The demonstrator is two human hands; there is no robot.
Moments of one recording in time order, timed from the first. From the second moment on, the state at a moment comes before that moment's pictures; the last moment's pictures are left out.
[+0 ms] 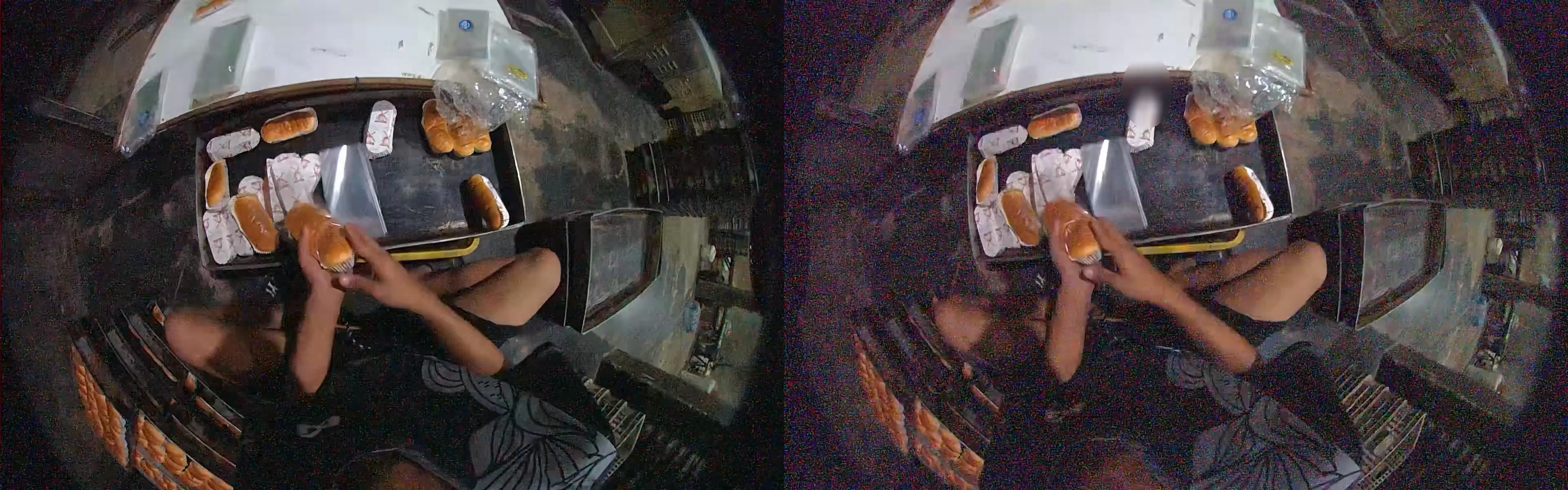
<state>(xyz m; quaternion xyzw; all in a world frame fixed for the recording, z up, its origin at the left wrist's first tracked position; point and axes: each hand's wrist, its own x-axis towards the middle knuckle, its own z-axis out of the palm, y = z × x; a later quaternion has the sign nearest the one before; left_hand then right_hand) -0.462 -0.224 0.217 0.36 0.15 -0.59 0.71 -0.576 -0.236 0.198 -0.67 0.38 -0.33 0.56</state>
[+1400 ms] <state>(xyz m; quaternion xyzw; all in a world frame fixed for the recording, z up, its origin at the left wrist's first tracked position) -0.424 -0.222 0.175 0.39 0.14 -0.54 0.74 -0.767 -0.371 0.055 -0.63 0.76 -0.06 0.16</state>
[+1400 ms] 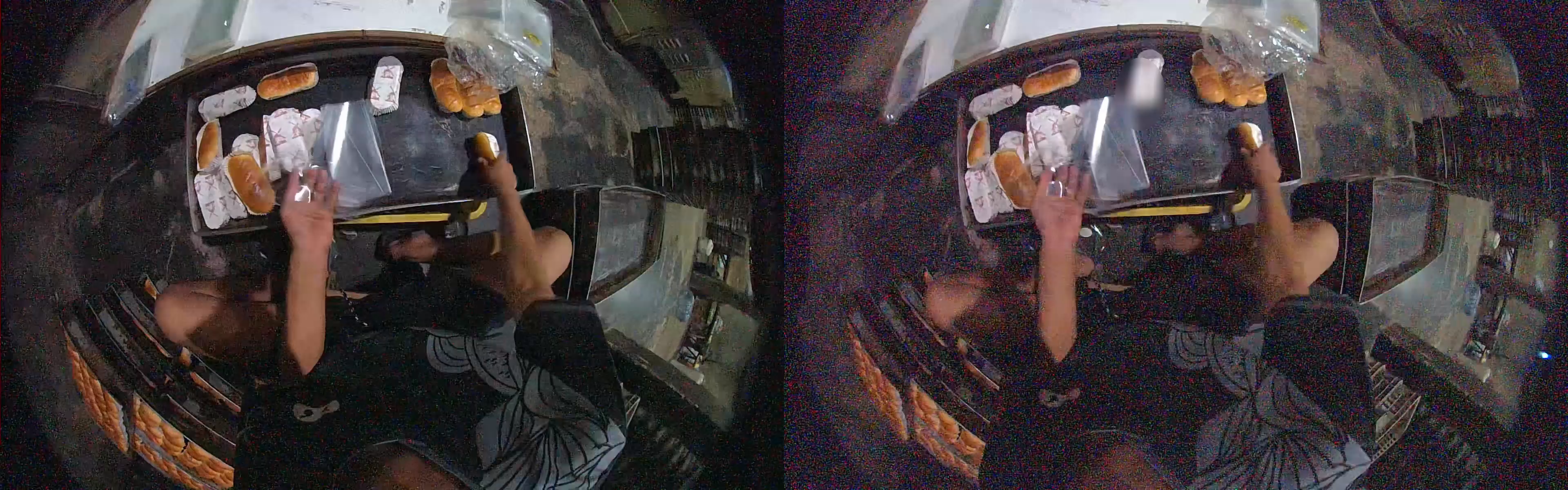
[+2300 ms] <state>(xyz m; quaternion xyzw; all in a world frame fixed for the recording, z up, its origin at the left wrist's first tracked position) -0.475 -0.194 0.166 0.60 -0.22 -0.56 0.53 -0.559 -0.329 0.221 -0.74 0.42 -0.34 0.41</state>
